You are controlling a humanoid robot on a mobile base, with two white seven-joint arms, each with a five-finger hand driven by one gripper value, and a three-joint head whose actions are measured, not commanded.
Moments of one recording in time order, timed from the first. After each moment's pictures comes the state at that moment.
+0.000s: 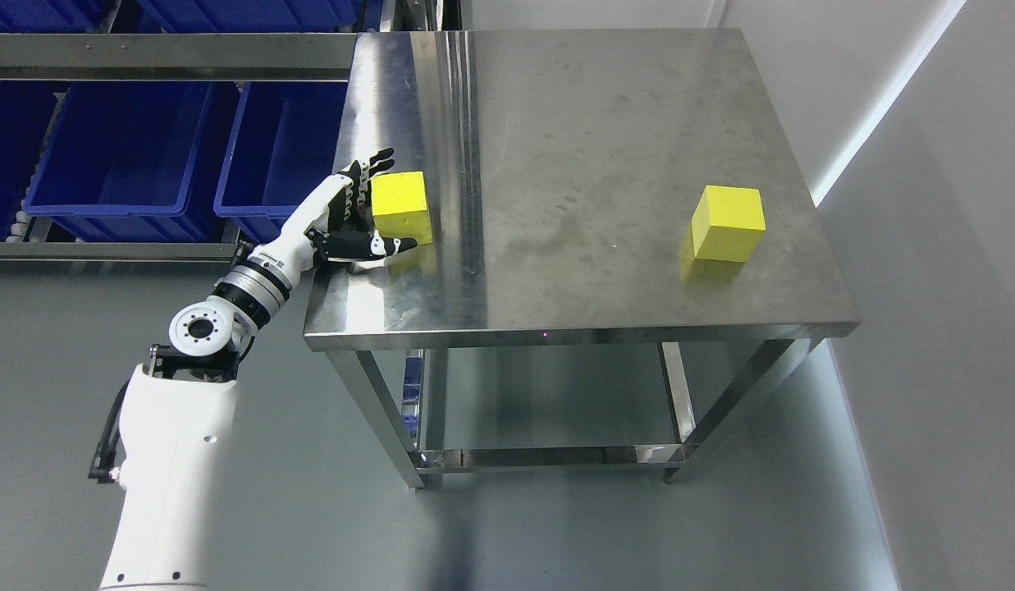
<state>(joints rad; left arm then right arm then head) -0.54 0.11 -0.02 -1.16 -0.12 -0.05 -0.53 0.00 0.00 -0.09 0.00 0.00 -0.09 0.02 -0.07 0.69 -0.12</state>
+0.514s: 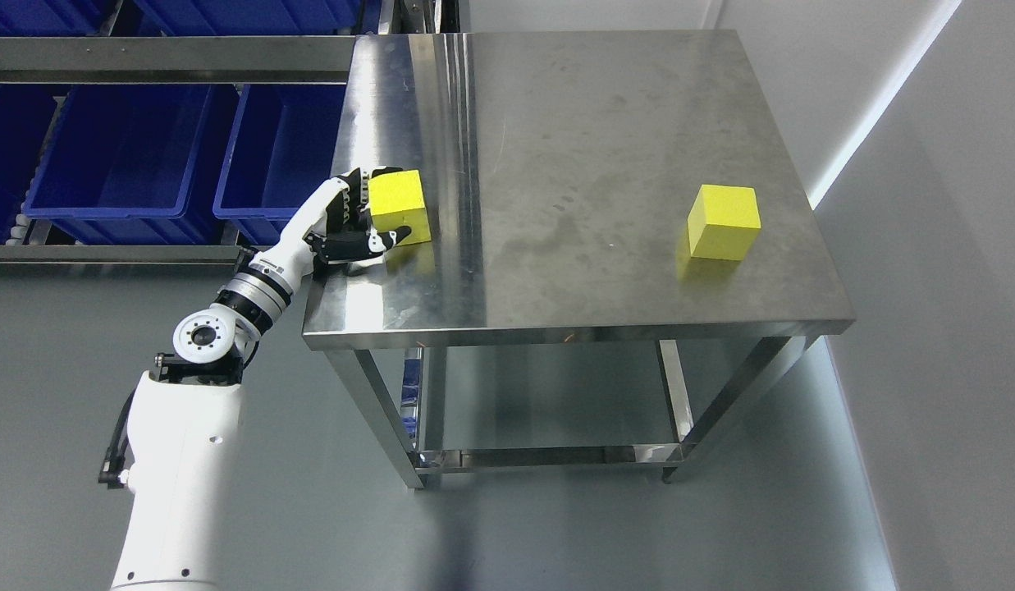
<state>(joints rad) -0.54 0.07 0.05 -1.10 -0.12 -0.12 -0.54 0.00 0.00 -0.09 0.00 0.00 -0.09 0.02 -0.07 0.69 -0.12</state>
